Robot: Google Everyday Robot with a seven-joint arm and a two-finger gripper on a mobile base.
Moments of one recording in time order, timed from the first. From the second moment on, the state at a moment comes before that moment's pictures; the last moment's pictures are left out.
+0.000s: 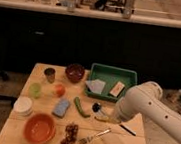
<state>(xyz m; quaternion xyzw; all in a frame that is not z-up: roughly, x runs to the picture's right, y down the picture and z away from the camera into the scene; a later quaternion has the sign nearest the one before) 0.145 0.190 0.688 -0.31 -0.06 0.19 0.93</state>
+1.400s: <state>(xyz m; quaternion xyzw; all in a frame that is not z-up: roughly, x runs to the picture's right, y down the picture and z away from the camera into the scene) 0.036 0.187 0.685 -0.32 -0.08 0.08 0.94</state>
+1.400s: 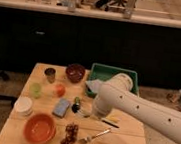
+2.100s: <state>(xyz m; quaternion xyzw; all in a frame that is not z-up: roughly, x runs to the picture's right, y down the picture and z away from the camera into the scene) -0.031 0.203 0.677 -0.34 -0.11 0.00 0.93</state>
